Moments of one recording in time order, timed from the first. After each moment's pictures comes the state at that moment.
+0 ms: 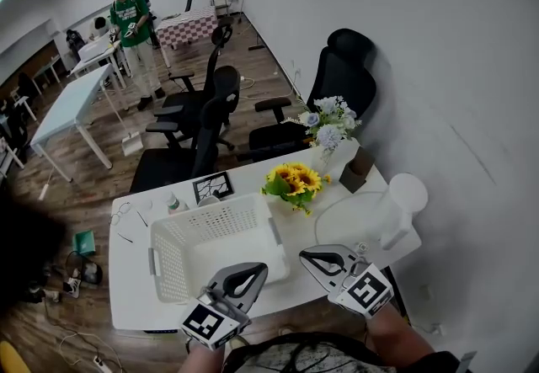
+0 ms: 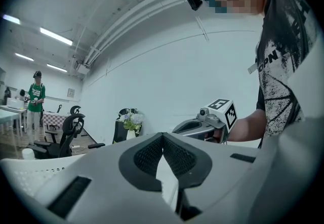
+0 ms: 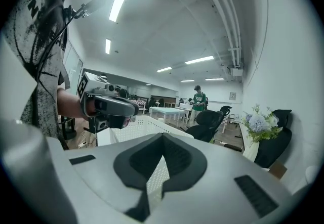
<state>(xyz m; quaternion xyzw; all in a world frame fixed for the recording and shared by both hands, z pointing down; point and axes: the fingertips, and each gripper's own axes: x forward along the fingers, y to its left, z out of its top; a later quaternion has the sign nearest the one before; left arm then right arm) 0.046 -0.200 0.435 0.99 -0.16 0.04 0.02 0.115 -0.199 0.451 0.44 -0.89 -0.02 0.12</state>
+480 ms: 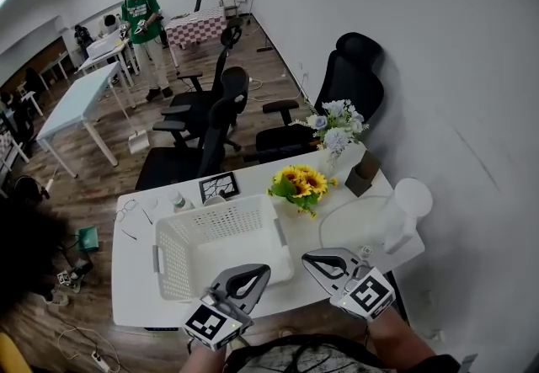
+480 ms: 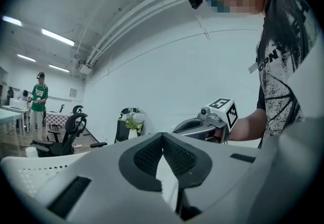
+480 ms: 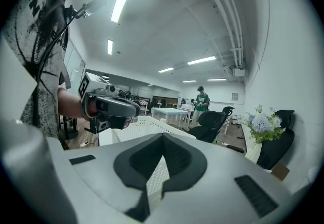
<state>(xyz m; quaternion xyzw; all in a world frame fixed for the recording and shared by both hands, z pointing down) 0.043 -0.199 0.440 0.98 -0.17 0.04 0.02 0.111 -0.197 0.454 0.43 -0.89 -0.02 0.12</state>
